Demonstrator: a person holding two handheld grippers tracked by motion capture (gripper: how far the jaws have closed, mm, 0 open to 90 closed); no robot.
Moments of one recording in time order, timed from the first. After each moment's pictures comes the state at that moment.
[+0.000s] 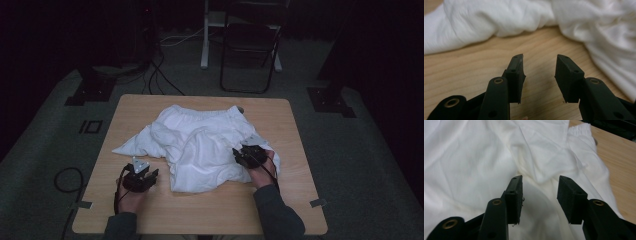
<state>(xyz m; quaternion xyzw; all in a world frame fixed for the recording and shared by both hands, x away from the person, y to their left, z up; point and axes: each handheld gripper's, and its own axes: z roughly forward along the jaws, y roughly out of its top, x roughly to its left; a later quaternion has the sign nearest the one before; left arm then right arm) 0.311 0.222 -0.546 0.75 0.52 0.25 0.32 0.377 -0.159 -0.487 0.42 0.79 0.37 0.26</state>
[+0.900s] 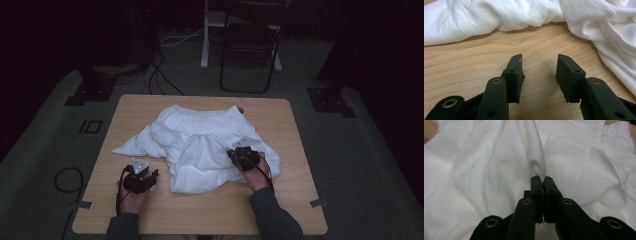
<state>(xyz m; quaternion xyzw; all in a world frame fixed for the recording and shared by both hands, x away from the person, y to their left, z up) 0.311 0.222 -0.550 0.73 0.54 0.25 0.33 0.358 -0.148 -0.484 0.39 0.81 0.38 0.20</state>
